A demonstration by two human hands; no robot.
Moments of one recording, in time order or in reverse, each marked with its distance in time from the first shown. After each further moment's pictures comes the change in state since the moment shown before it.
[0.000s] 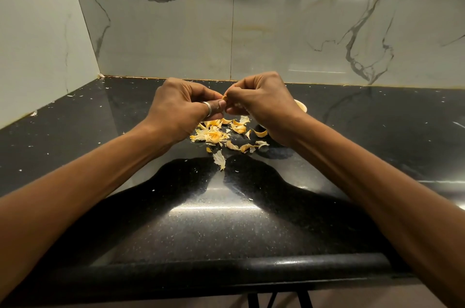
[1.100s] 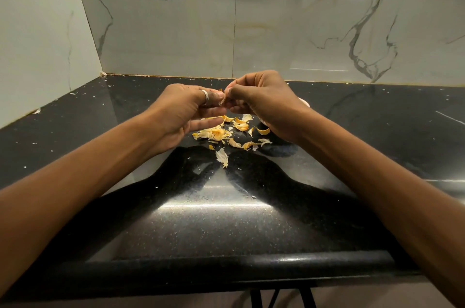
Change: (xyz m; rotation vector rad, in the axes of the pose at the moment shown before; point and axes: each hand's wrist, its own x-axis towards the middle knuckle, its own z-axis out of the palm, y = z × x) left_hand 0.001 0.011 0.000 -0.402 -0.054 -0.401; right_hand 0.001 -0.001 -0.002 0.086 -0.110 0.034
